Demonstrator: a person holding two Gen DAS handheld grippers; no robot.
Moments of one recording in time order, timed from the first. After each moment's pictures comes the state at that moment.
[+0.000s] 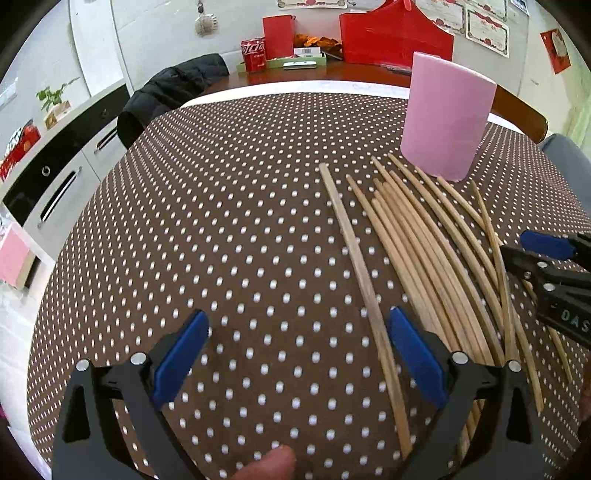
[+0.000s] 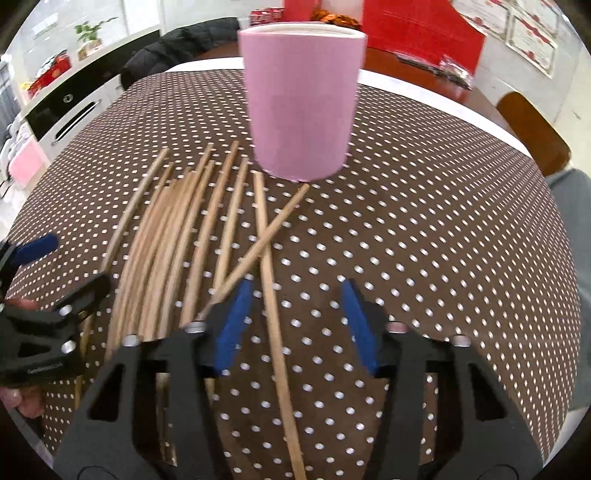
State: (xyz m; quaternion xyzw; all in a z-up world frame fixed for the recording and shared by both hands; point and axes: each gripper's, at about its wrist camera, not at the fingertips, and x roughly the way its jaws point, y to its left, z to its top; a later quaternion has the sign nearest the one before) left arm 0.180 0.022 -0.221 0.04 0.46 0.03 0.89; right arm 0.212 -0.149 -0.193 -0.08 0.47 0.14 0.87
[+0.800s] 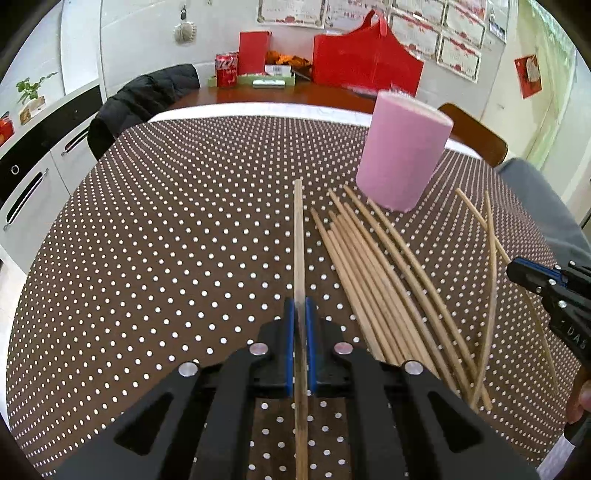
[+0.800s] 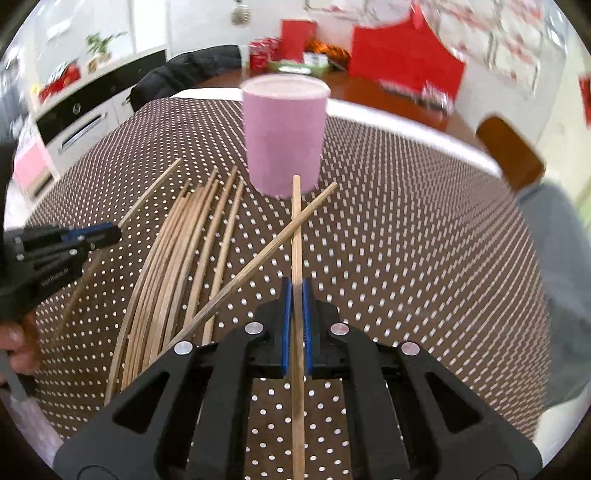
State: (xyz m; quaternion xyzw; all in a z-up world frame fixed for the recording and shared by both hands) left arm 0.167 0.027 -0.192 -0.02 0.43 -0.06 0.90; right arm 0.148 -0.168 -0.152 -0.11 0.40 0.12 0.90
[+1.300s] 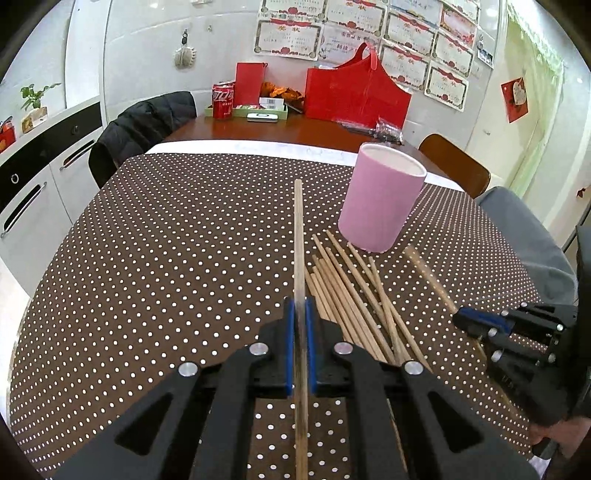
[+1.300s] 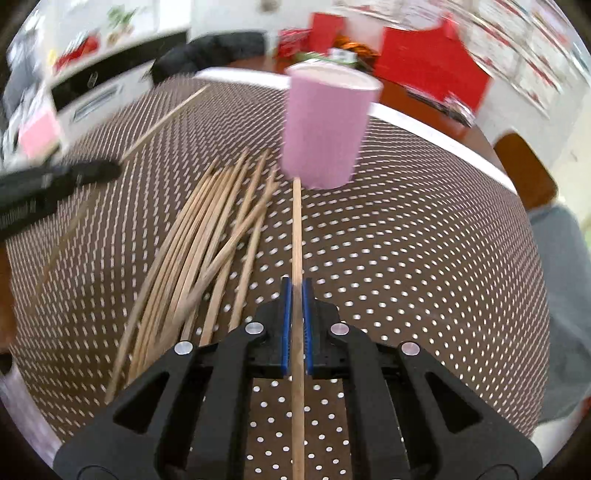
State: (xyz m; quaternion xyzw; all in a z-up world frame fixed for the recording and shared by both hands) left arm 0.157 0.031 -0.156 -0.04 0.38 -0.07 0.92; right arm 0.155 -0.175 -0.163 -0.09 0.42 0.13 0.89
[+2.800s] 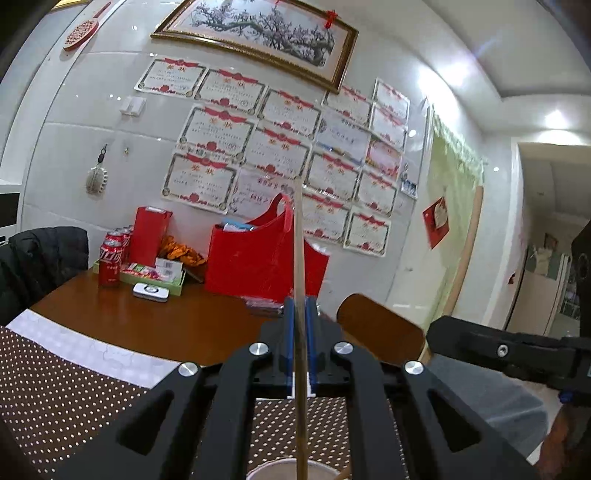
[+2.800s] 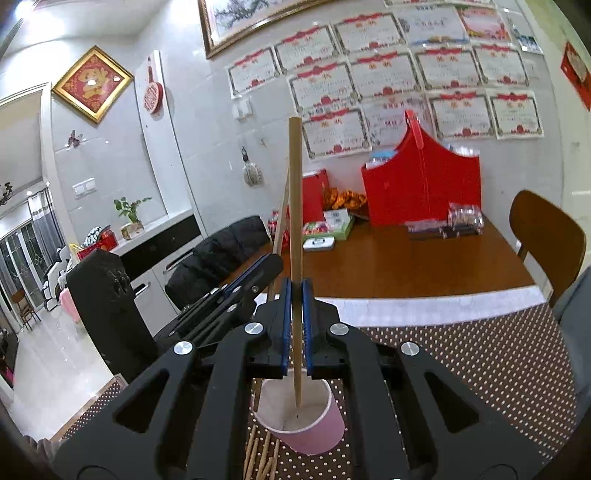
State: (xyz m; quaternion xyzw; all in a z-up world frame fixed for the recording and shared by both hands) left arm 0.342 -0.048 -0.076 -0.12 0.07 -0.22 0.97; right arm 0.279 -0.218 -0.024 0.10 0.20 0.20 0.95
